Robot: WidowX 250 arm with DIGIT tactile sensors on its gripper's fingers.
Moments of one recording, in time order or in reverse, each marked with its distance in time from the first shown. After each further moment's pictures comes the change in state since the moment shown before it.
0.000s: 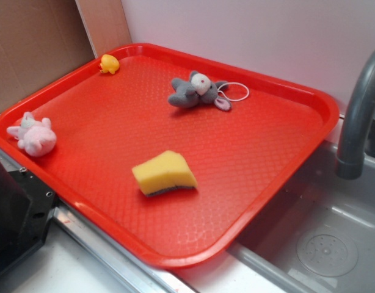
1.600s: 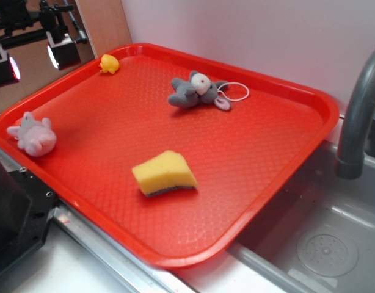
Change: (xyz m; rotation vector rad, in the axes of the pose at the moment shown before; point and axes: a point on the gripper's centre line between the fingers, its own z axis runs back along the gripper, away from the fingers) arm 0.020 0.106 -0.137 0.132 0.107 1.232
